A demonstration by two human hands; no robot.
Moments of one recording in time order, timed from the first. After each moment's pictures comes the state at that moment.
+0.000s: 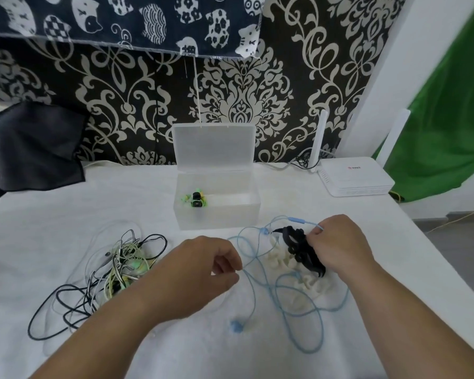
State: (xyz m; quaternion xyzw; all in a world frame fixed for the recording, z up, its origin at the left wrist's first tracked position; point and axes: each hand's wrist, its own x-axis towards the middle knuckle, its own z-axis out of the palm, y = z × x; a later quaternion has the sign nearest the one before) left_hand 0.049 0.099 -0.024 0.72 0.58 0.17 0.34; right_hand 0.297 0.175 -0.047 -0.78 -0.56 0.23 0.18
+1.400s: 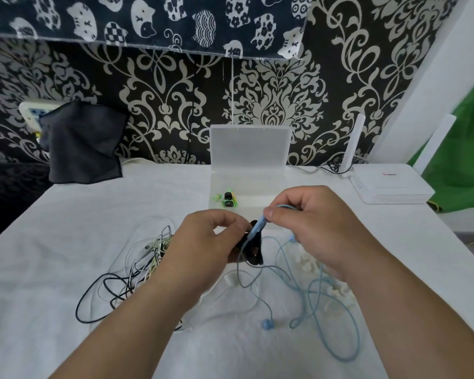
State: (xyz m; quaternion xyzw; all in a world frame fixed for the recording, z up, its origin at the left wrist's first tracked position) left_hand 0.041 0.091 0.004 0.45 0.60 0.47 0.47; right_hand 0.204 0.141 0.030 -0.52 -0.67 0.42 0.32
